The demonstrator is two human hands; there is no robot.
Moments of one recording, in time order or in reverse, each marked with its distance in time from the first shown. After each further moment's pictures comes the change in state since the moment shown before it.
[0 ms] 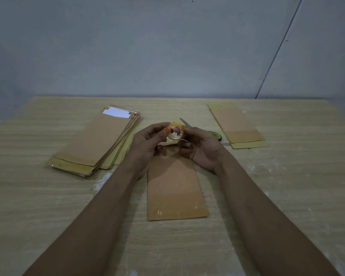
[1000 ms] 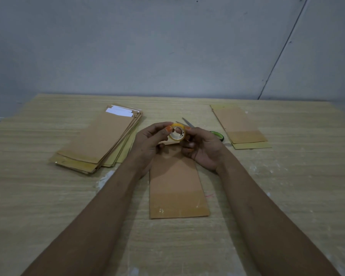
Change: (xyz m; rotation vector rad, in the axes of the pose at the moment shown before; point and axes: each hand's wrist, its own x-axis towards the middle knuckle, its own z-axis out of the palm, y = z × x) left_hand -0.001 0.002 -0.001 -0.011 -0.001 -0.019; right_hand 0.007 0.004 -0.004 0.027 0.005 -0.012
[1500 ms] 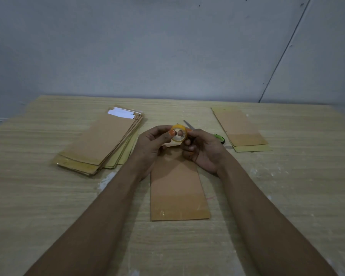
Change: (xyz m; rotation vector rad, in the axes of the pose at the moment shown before) left_hand -0.001 0.002 0.001 0.004 -0.027 -0.007; right_hand -0.001 0.000 0.000 -0.047 -0.017 -0.010
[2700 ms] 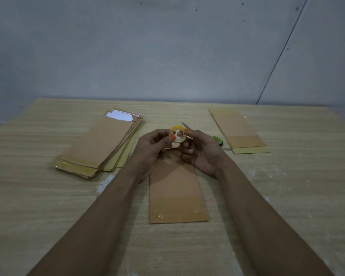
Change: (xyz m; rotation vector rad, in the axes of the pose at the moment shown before) left_hand 0.006 -0.007 -0.004 0.021 -0.034 0.017; right_hand -0.003 -0.003 0.005 -0.016 0.002 0.004
